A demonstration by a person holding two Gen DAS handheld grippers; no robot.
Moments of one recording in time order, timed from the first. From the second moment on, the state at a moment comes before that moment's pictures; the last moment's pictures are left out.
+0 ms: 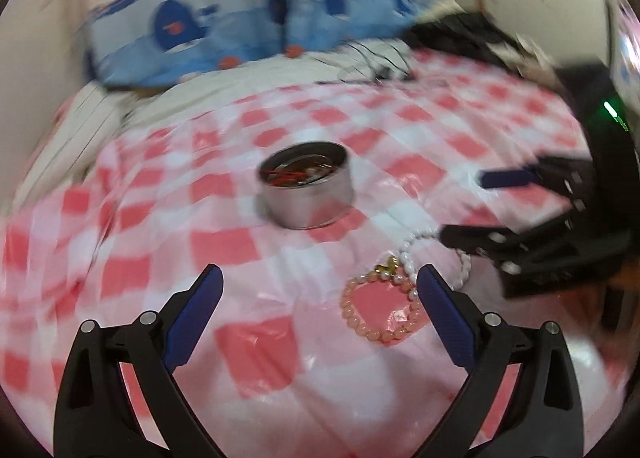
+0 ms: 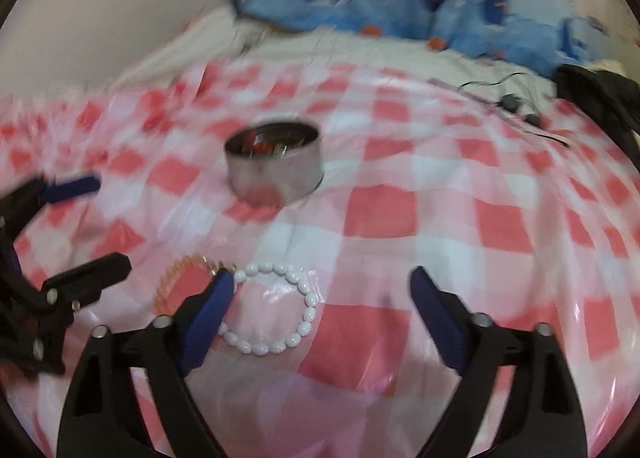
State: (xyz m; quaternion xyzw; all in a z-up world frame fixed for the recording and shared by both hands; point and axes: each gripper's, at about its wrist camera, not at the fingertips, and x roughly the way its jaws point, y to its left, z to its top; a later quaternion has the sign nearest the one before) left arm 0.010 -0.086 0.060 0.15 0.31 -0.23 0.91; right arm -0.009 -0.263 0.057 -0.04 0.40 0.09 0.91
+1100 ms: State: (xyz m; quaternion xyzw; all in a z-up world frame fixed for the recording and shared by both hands) left arm 0.053 -0.086 0.044 0.09 0.38 -0.27 0.88; right arm 0.015 -0.289 0.045 0.05 0.45 0.15 0.88
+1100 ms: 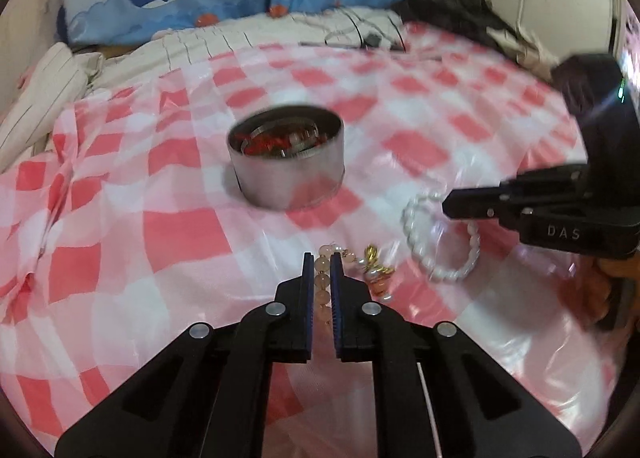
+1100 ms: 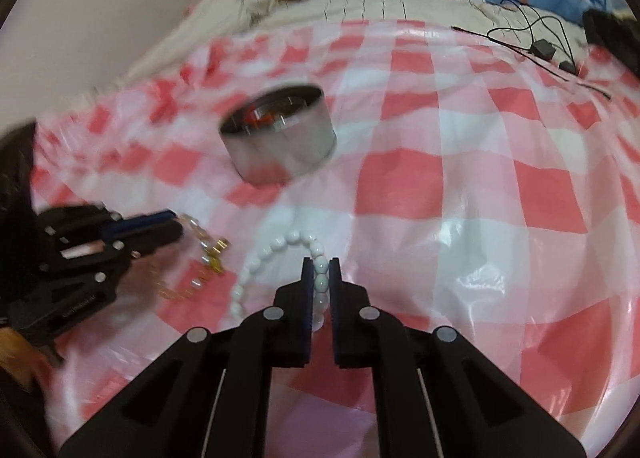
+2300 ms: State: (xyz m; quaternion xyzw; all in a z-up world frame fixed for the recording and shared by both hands) left arm 0.060 -0.066 0.056 0.02 0.38 -0.27 0.89; right arm 0.014 -0.323 0.062 0.24 0.38 0.27 0.85
